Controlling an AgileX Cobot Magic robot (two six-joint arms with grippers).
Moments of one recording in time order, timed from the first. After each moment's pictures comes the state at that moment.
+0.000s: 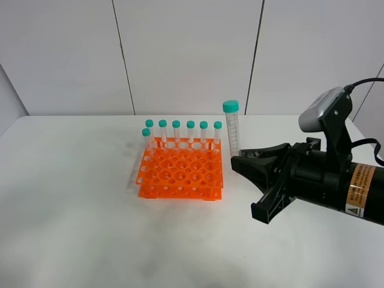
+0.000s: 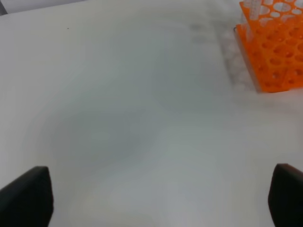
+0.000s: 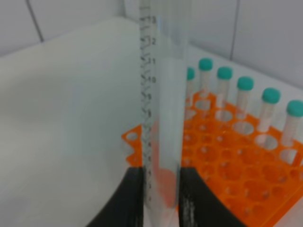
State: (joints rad) left arm -0.03 -0.01 -0.50 -0.05 1.06 0.10; right arm 0.51 1.09 -0.39 -0.86 -0.43 0.69
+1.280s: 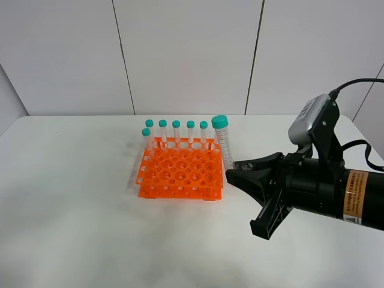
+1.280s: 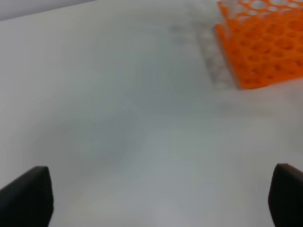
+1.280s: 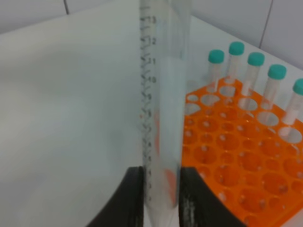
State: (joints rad) left arm -0.14 -0.01 -0.50 -0.05 1.06 0.11; right arm 0.51 1.10 -0.39 -1.01 -0.44 0.76
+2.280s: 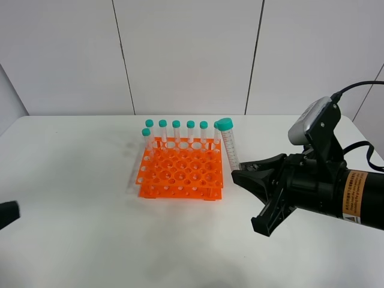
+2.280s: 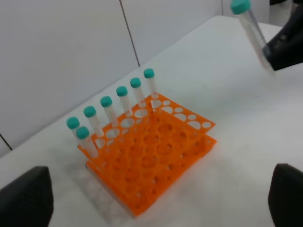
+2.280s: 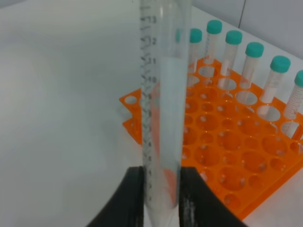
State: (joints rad) left arm -0.46 0.35 -0.53 -0.38 0.55 0.53; right arm 0.51 1.10 -0.39 -1.00 -0.38 0.76
